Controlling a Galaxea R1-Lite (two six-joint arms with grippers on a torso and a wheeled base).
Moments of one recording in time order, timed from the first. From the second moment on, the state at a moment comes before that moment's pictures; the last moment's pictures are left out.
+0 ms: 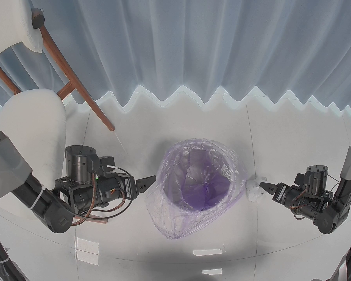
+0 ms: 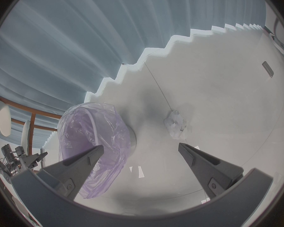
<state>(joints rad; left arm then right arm) -0.42 1.93 -0.61 -0.94 -0.14 -0.27 0.20 2.05 -0.31 -1.22 0.07 0.56</state>
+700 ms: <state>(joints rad) -0.42 2.22 -1.02 -0.94 -0.15 0.23 0.21 2.06 -0.27 -1.30 0.07 0.56</state>
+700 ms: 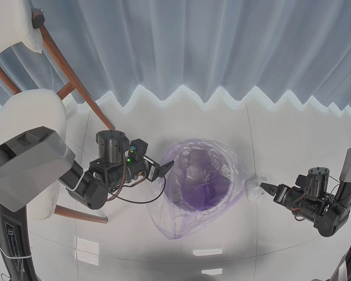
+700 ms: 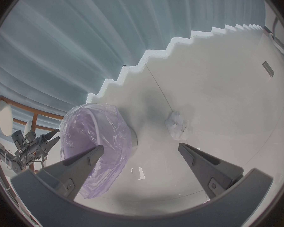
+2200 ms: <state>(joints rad) -0.35 2.33 -1.13 -0.95 -0.05 0.03 0.21 2.08 -0.24 -1.34 0.06 0.56</state>
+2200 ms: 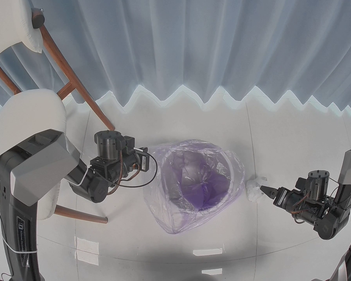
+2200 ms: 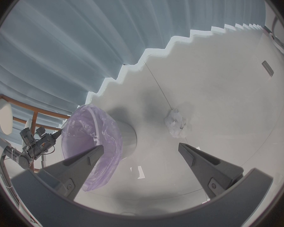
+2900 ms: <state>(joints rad) -0.37 2.50 -1.37 -0.94 0.01 -0.11 0.21 2.12 -0.20 -1.42 0.06 0.56</state>
